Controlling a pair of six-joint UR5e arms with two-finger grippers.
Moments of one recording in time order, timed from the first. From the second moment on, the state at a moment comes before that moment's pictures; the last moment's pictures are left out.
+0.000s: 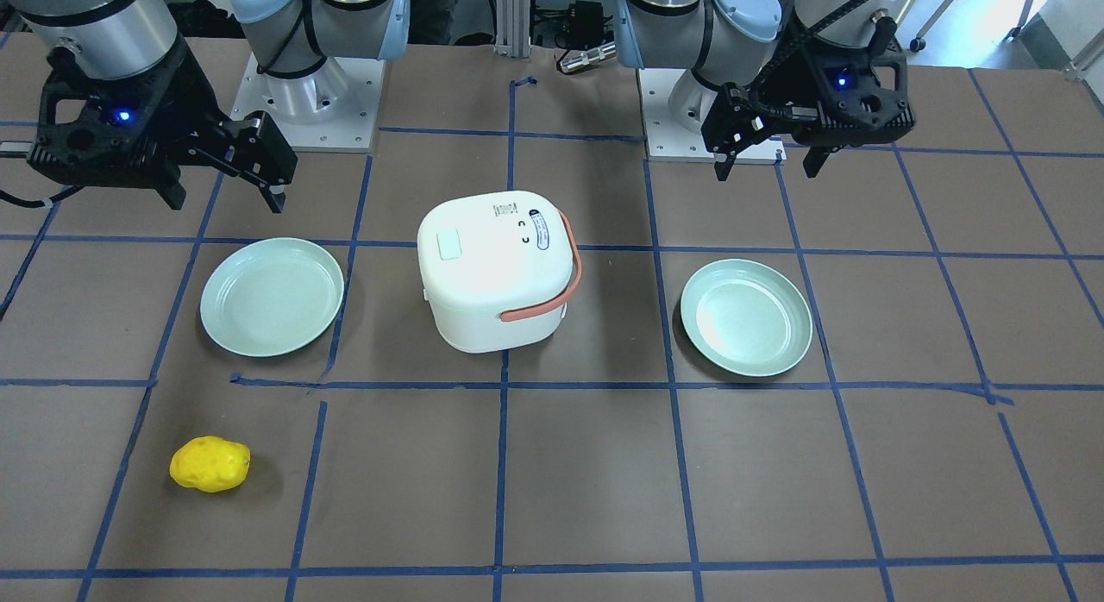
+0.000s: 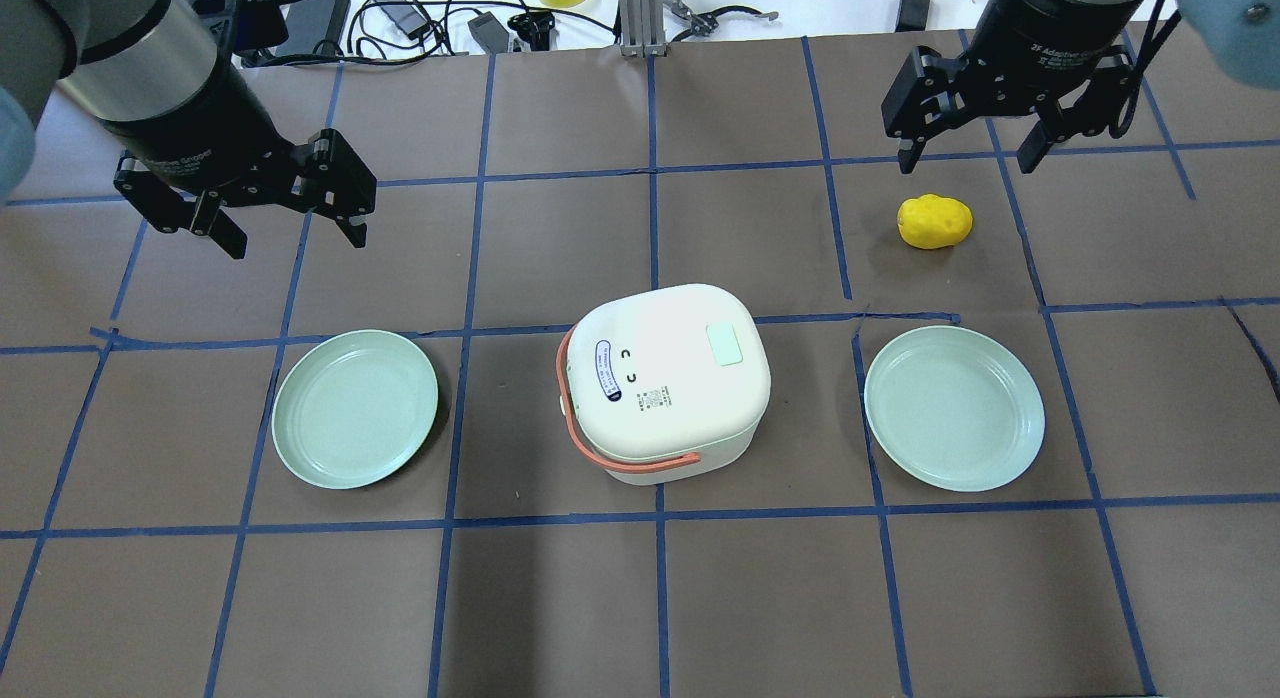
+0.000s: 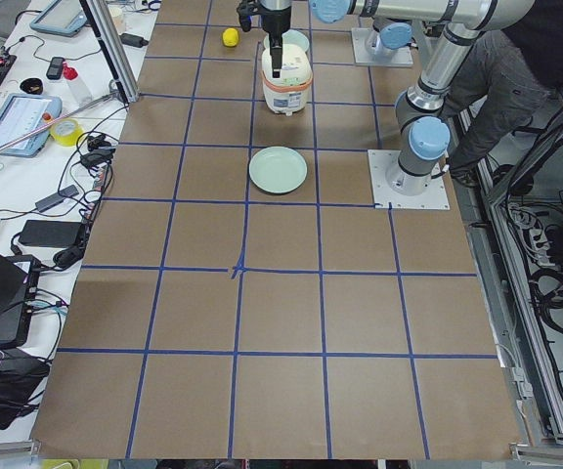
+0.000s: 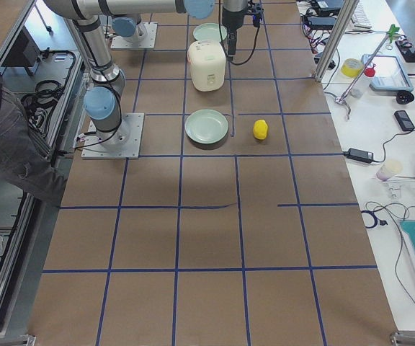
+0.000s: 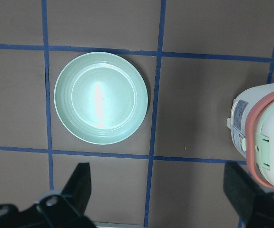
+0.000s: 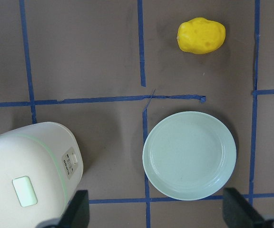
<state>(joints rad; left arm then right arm) -1.55 -1.49 -1.59 -1.62 1.59 -0.05 1.54 -1.54 1.48 -1.52 -1.55 0.01</state>
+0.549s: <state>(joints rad) -1.55 -1.49 -1.59 -1.62 1.59 -0.05 1.54 -1.54 1.47 -1.52 -1.55 0.01</state>
